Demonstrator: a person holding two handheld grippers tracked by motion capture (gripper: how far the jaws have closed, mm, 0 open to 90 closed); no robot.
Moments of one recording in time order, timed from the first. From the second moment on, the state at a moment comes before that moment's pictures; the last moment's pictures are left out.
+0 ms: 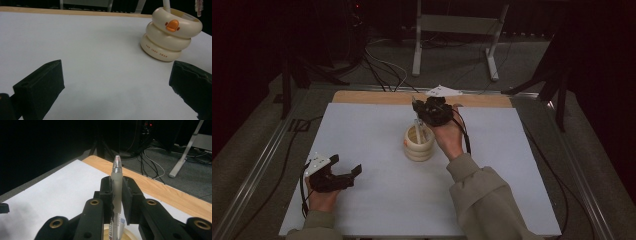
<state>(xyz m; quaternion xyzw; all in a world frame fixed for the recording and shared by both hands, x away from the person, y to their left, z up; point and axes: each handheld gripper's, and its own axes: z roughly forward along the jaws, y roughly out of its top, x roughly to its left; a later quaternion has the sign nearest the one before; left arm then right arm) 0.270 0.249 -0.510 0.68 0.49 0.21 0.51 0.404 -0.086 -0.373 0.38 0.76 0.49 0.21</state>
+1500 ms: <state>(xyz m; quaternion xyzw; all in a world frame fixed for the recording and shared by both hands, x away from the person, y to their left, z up) 0.270 0.248 -0.510 0.68 0.49 0.21 0.50 0.402 -0.075 -0.389 0.38 0.76 0.50 0.19</state>
